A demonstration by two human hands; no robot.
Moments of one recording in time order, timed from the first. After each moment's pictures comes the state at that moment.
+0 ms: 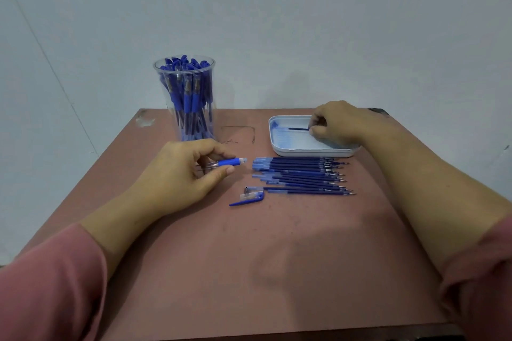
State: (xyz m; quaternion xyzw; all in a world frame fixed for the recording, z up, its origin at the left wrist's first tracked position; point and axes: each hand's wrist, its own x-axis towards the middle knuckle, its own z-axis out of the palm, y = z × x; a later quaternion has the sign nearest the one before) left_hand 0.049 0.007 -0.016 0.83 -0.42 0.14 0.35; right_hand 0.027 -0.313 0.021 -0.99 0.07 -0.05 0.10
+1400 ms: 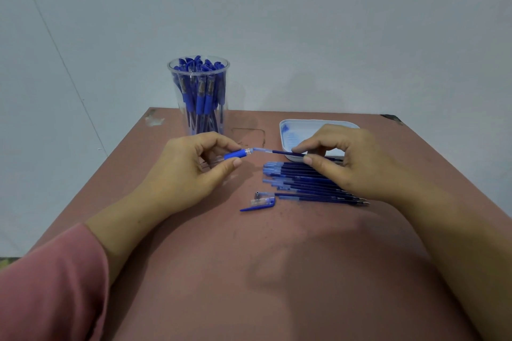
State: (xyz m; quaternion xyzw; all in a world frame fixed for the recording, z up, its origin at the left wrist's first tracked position) left_hand 0.044 0.005 -0.009 0.80 -0.38 0.13 0.44; right_hand -0.045 -0.248 0.014 -0.93 -0.13 -0.19 0.28
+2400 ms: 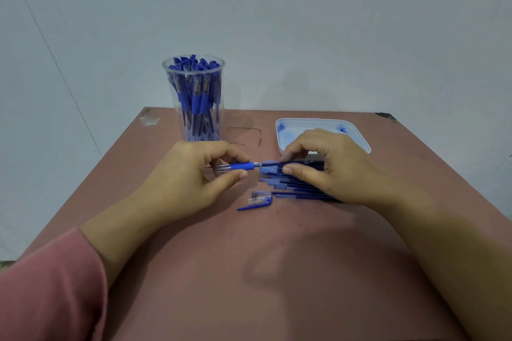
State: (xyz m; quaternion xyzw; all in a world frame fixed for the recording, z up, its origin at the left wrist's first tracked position) left_hand 0.038 0.006 -0.005 0.81 -0.45 0.14 0.35; right_hand -0.039 -0.235 0.007 -0.93 -0.16 -0.19 0.26
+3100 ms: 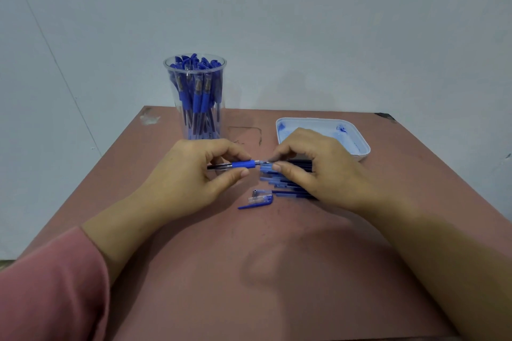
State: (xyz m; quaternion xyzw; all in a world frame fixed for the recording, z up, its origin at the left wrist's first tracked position) left_hand 0.041 0.007 -0.010 0.81 -0.44 0.13 0.37; right_hand -0.037 -0.217 0.001 -0.92 -0.15 -0.20 0.29
